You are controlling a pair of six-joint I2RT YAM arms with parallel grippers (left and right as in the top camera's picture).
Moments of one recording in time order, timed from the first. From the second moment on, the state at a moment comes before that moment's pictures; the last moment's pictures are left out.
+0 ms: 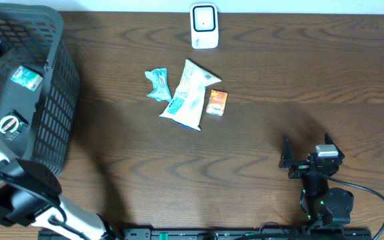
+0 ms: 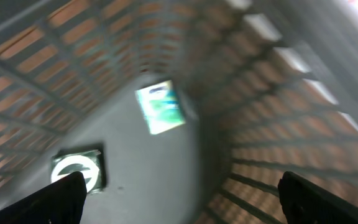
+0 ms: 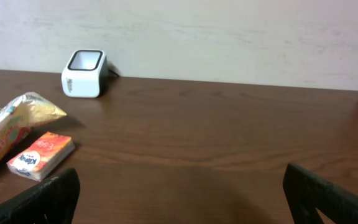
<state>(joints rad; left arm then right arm) 0.62 1.89 2.06 -1.09 0.15 -0.23 0.00 0.02 0.01 -0.07 -0.04 -0.03</state>
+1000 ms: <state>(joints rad) 0.55 2.31 2.06 -0.87 0.07 -0.36 0.00 0.02 0.01 -0.07 -0.04 -0.03</state>
